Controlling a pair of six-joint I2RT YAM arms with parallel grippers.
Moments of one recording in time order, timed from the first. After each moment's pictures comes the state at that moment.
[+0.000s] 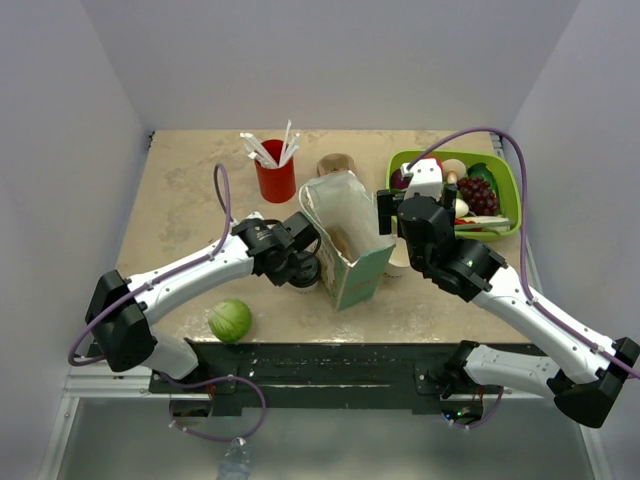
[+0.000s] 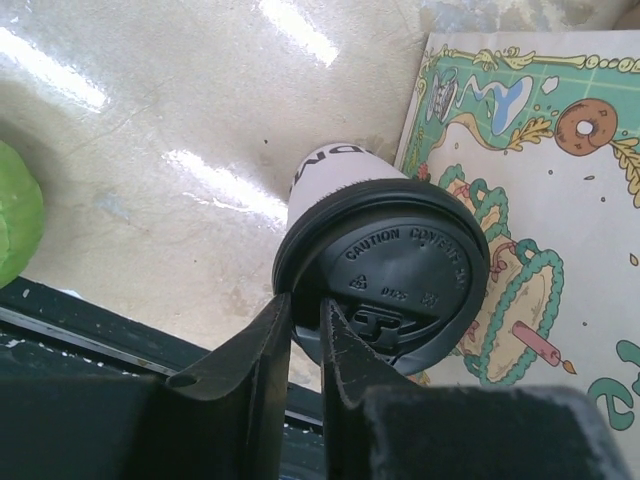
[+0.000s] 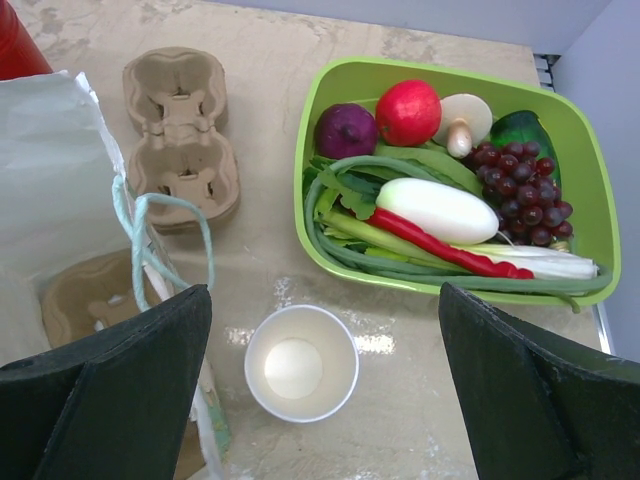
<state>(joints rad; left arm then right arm) -0.88 1.46 1.21 -1.06 -0.38 -1.57 0.82 1.05 1.12 -0.51 0.82 0.20</state>
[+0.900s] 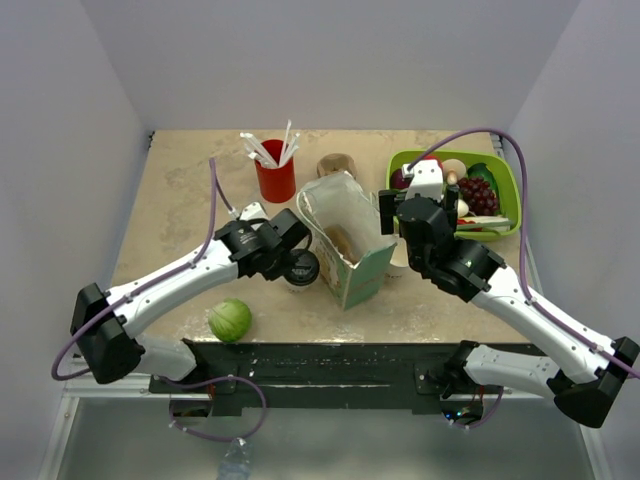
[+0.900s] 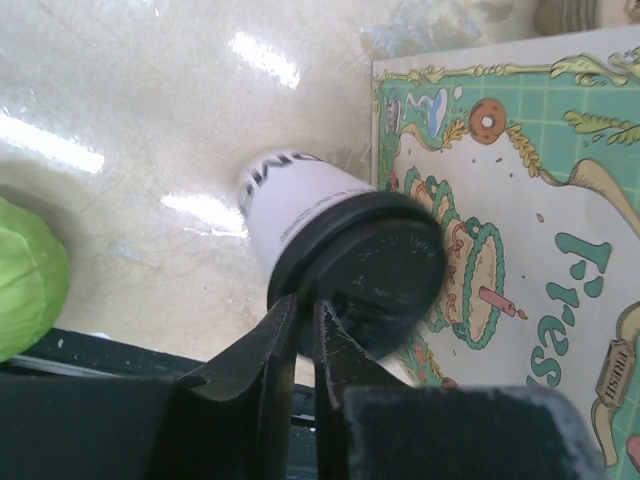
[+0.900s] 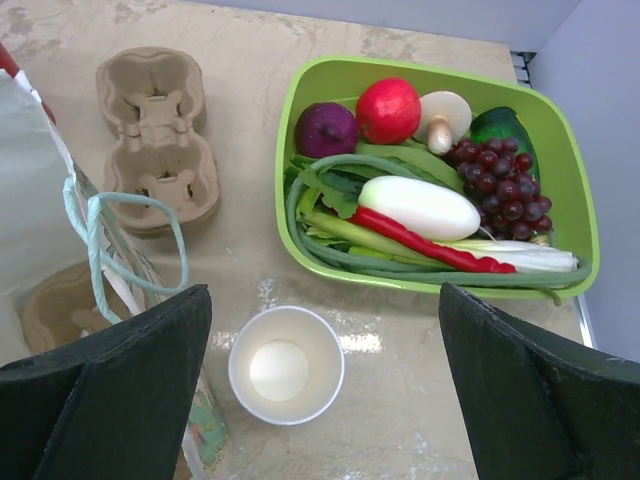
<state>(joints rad) -0.87 1.38 1.20 -1.01 -0.40 -1.37 0.82 1.05 1.11 -0.51 0.86 0.20</state>
